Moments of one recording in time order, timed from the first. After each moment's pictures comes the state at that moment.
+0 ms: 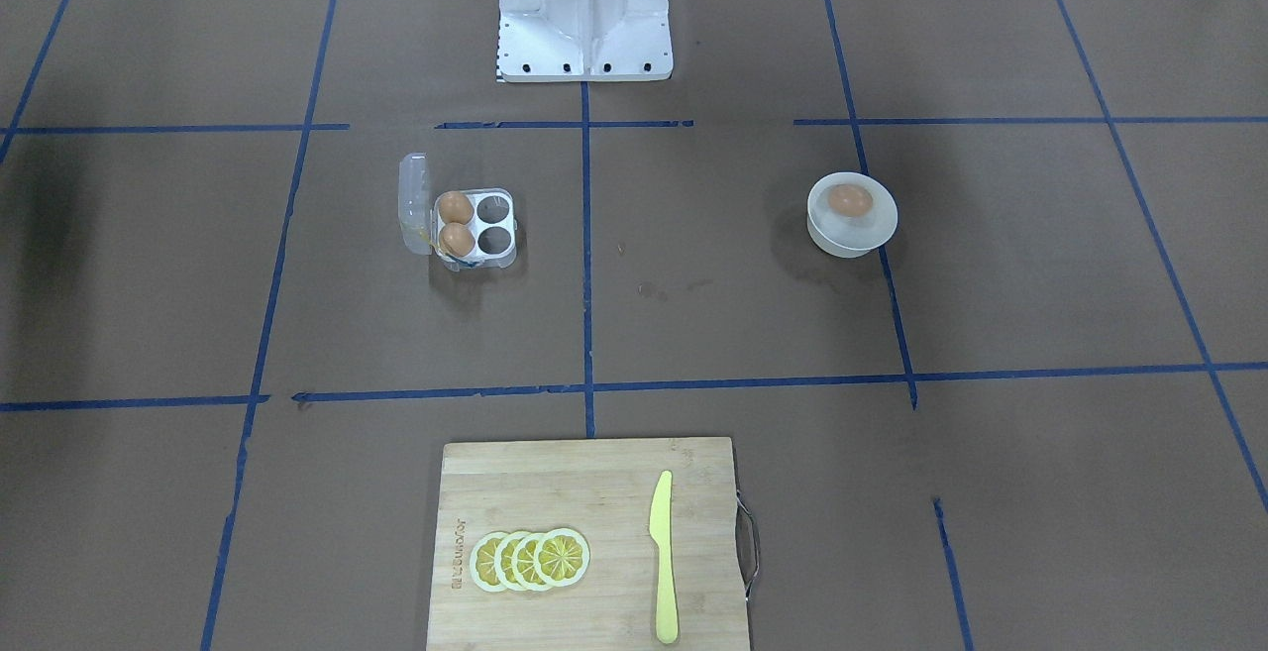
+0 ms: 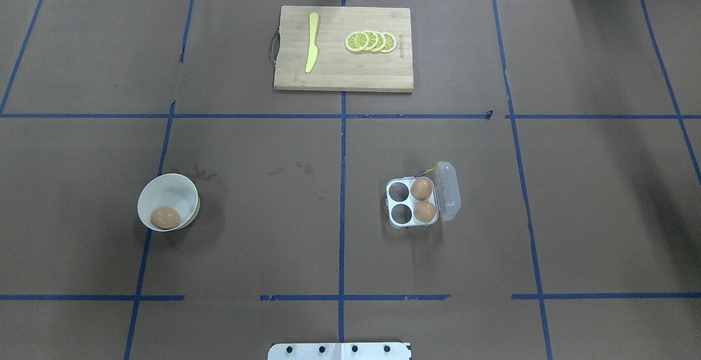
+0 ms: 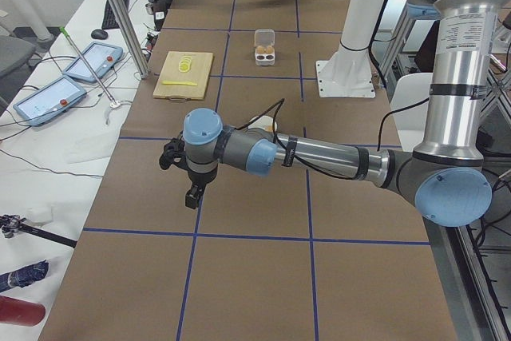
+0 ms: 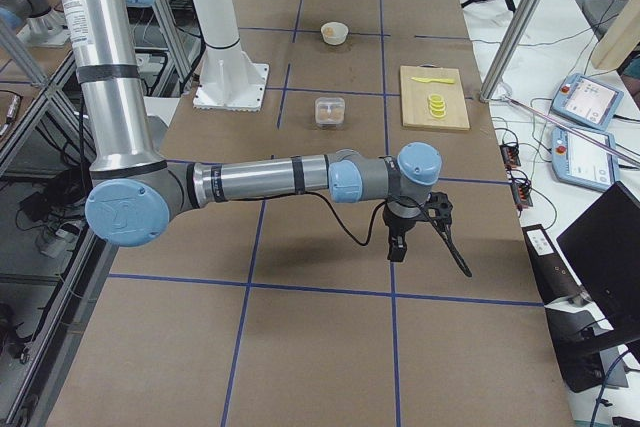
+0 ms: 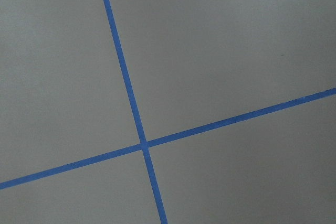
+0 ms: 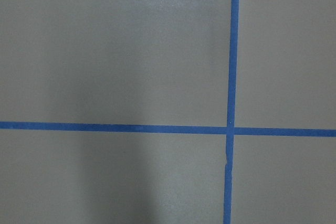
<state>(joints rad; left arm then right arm) -1.51 -1.60 -1.69 -1.73 -2.35 0.03 1.44 -1.42 1.56 -1.59 2.32 0.16</state>
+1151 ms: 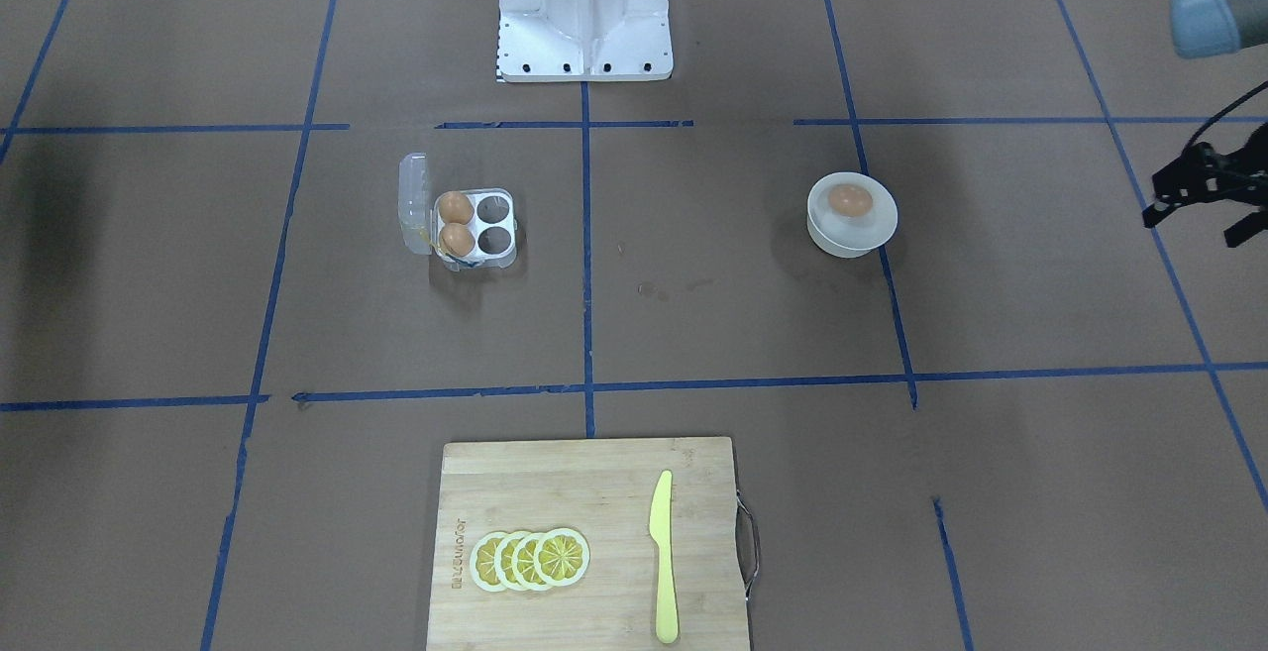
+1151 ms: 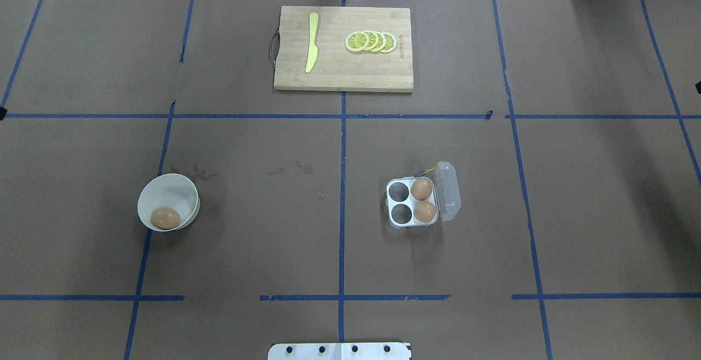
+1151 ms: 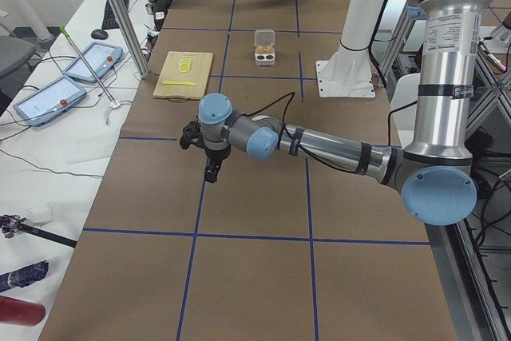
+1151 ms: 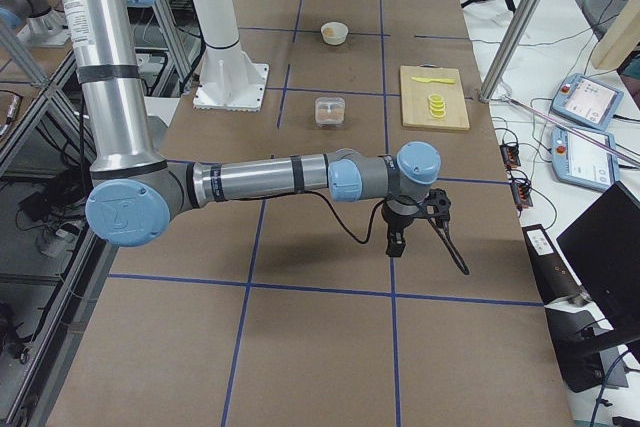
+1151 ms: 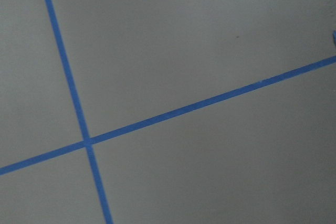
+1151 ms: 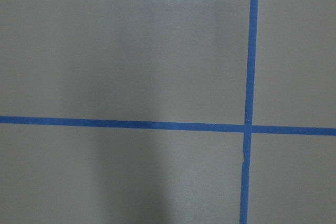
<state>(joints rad) -1.23 -1.59 -1.82 -1.80 -2.35 -0.40 1.43 -1.42 1.56 -1.58 2.36 0.16</state>
